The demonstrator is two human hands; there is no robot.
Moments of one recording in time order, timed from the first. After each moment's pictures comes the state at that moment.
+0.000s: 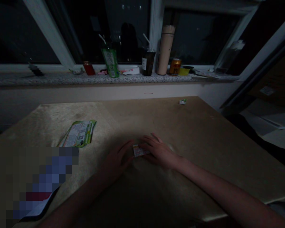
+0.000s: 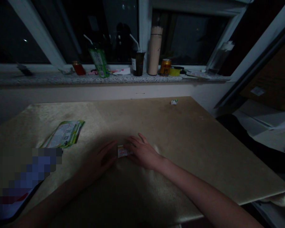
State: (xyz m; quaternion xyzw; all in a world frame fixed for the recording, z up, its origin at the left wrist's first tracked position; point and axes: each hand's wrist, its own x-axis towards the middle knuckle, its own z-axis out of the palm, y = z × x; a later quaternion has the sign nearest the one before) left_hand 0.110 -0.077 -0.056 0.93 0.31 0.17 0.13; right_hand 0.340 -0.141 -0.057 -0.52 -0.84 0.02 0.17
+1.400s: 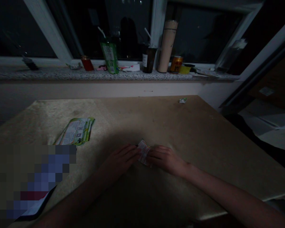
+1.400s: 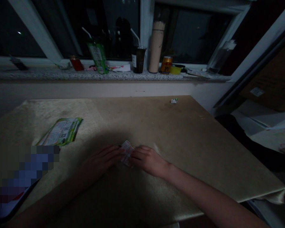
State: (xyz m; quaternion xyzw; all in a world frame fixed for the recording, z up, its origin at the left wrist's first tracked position) left_hand 0.111 -0.080 -0.050 0.98 0.13 0.12 -0.01; right_hand 0.349 -0.169 -0.057 -0.40 -0.89 -0.05 0.20
